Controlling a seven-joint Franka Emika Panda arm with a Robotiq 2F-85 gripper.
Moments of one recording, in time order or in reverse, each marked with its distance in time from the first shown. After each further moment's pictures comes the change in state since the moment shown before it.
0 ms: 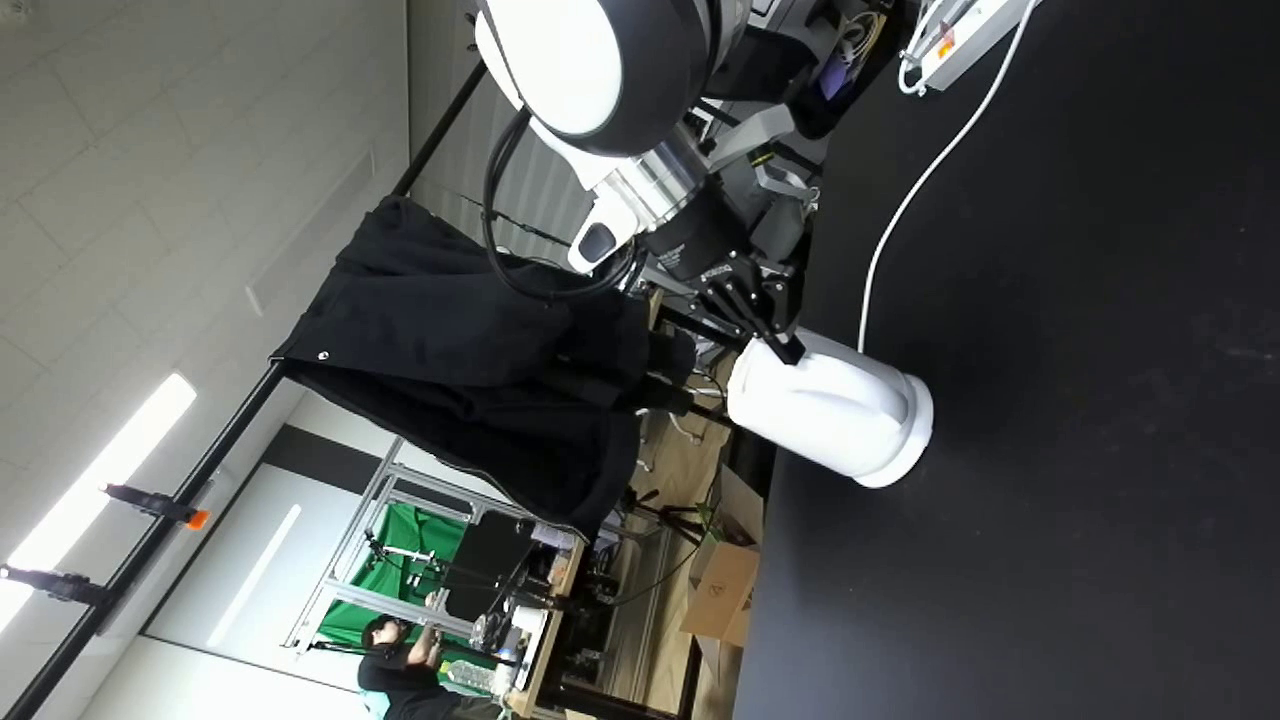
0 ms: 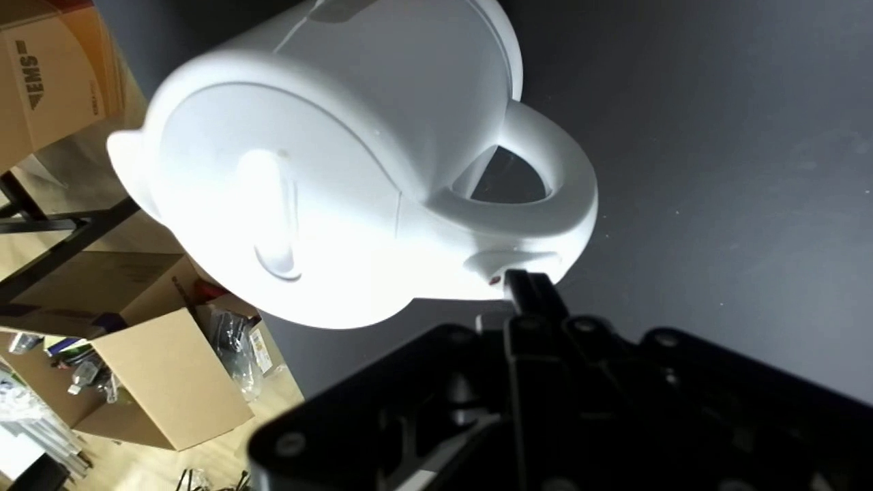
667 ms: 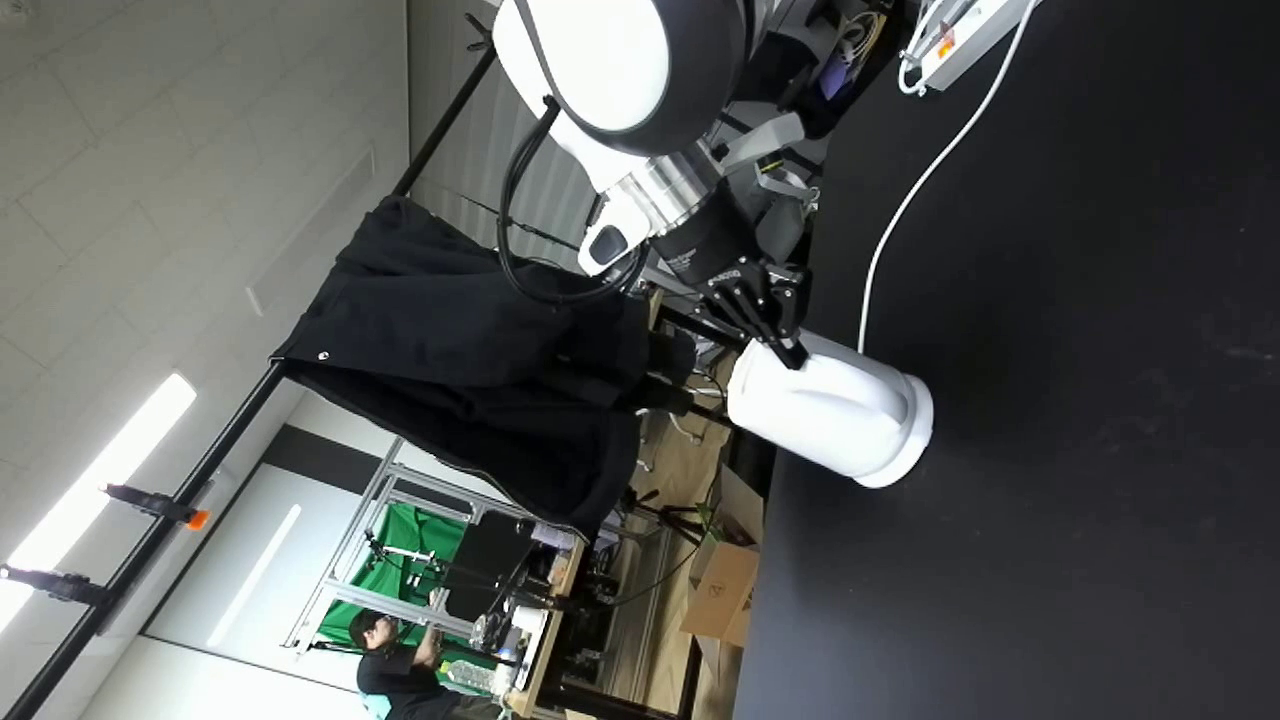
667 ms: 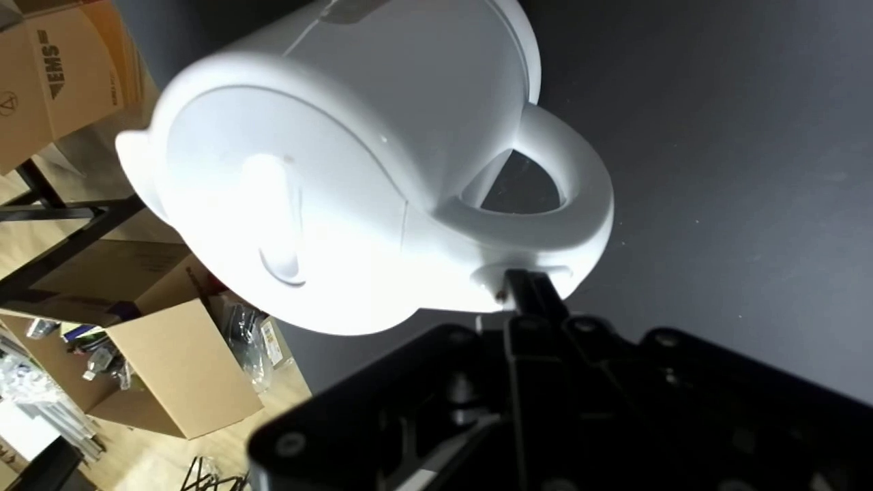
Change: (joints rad) arm -0.016 0.031 0.003 0.001 -0.084 0.057 0.048
